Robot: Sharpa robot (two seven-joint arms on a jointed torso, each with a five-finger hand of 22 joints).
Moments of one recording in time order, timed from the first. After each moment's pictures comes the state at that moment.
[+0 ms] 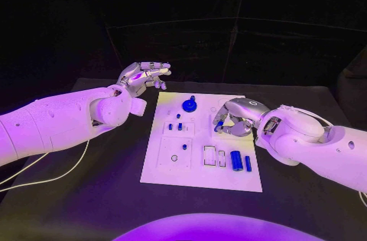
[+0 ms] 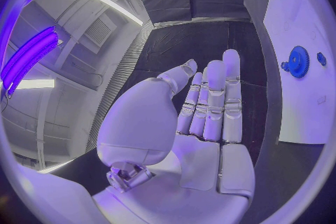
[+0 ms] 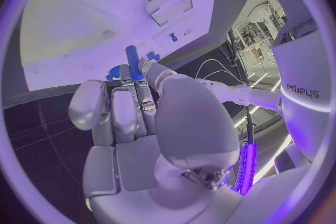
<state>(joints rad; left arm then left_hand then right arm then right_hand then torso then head) 1.24 -0.81 -0.11 1.33 0.09 -0.10 0.46 1.30 -0.05 0.43 -0.11 0.06 0.95 0.20 0.18 0.07 0.98 0.13 0.39 0.12 1.15 0.04 1.03 0.50 0.18 1.10 0.14 0.65 0.74 1.11 -0.86 0.01 1.73 -1.61 -0.24 -0.18 1.43 -0.06 0.45 -0.04 0.08 1.11 0.14 0.11 0.08 1.17 0.08 0.24 0.08 1.47 -0.01 1.29 1.06 0.12 1.40 0.08 1.27 1.06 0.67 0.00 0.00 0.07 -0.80</state>
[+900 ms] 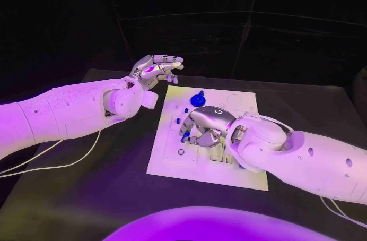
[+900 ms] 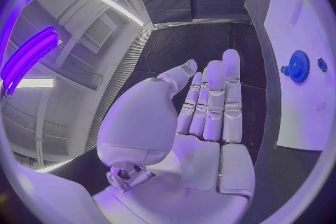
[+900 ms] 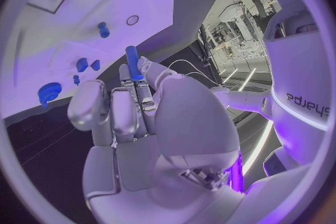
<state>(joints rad) 1.24 -0.80 -0.11 1.33 0.09 -0.10 0.46 1.30 -0.05 0.43 -0.11 0.06 0.95 0.20 0.18 0.07 0.98 0.13 0.39 0.12 1.15 0.04 1.03 0.50 0.18 1.10 0.14 0.65 0.74 1.06 -0.61 -0.01 1.69 -1.62 -0.22 -0.10 1.43 -0.06 0.47 -0.05 0.10 1.10 0.14 0.11 0.08 1.17 0.08 0.23 0.08 1.47 -0.01 1.29 1.06 0.12 1.40 0.08 1.27 1.07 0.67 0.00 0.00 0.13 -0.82</state>
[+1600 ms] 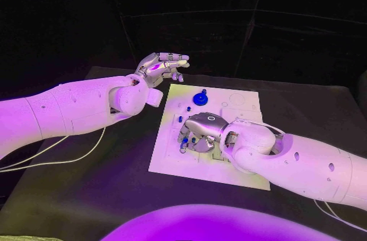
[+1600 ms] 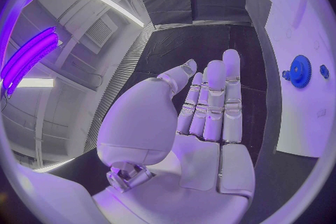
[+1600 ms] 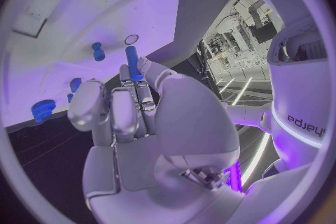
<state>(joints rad) 1.24 -0.79 -0.11 1.33 0.09 -0.10 0.46 1.30 -0.05 0.43 -0.10 0.06 0.94 0.20 0.18 0.07 0.97 0.13 0.39 0.12 1.15 0.04 1.03 0.50 0.18 1.10 0.14 0.65 0.73 1.02 -0.55 -0.01 1.61 -1.71 -0.17 -0.08 1.43 -0.06 0.47 -0.05 0.11 1.10 0.14 0.11 0.08 1.17 0.08 0.22 0.08 1.47 -0.01 1.29 1.06 0.12 1.40 0.08 1.27 1.07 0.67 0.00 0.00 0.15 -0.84</state>
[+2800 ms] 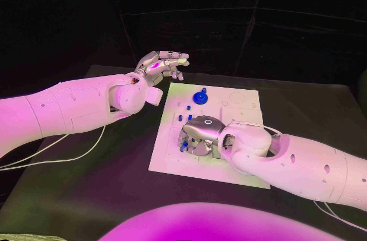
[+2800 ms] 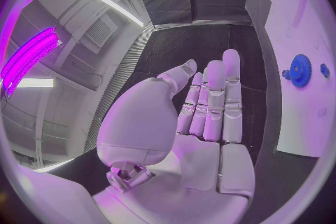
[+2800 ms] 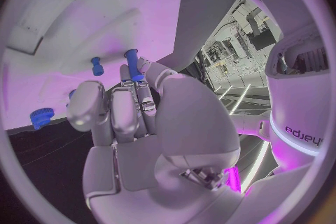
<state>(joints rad) 1.24 -0.79 -0.11 1.33 0.09 -0.10 0.46 1.30 -0.05 0.43 -0.10 0.06 0.94 0.20 0.18 0.07 0.97 0.13 0.39 0.12 1.15 0.04 1.03 0.50 0.18 1.10 0.14 0.65 0.74 1.02 -0.53 -0.03 1.61 -1.76 -0.12 -0.08 1.42 -0.07 0.47 -0.05 0.12 1.09 0.15 0.10 0.07 1.17 0.08 0.21 0.08 1.47 -0.01 1.29 1.05 0.10 1.40 0.08 1.27 1.07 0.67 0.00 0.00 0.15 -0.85</state>
